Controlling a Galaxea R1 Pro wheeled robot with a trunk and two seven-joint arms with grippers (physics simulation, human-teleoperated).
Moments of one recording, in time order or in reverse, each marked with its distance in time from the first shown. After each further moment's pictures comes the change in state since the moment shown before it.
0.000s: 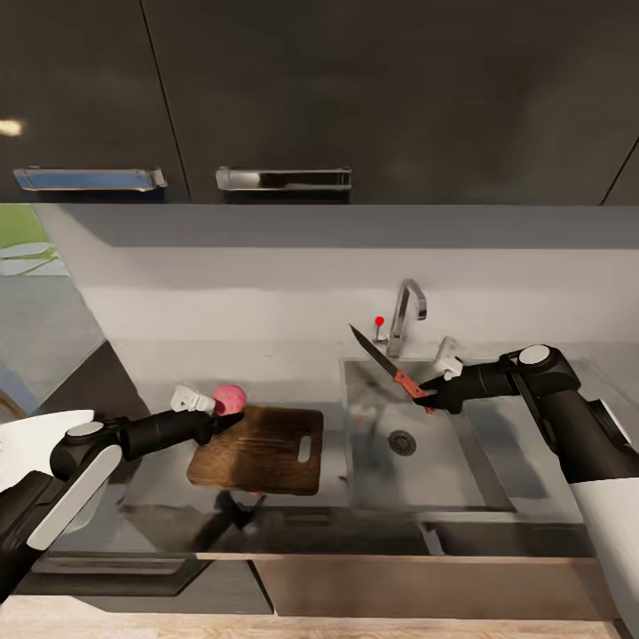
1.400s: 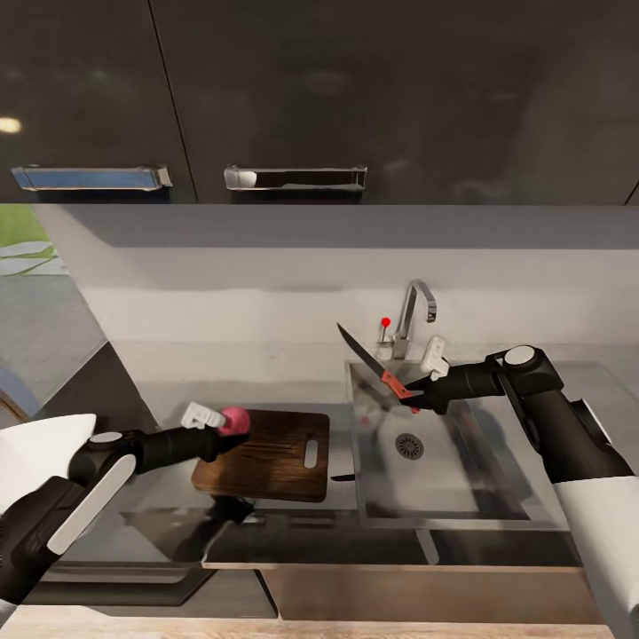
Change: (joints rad) left arm -0.001 -0.028 -0.053 0.093 -0.014 0.063 0.013; right arm 0.000 0.053 0.005 0.000 0.000 -0.001 0.002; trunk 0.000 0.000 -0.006
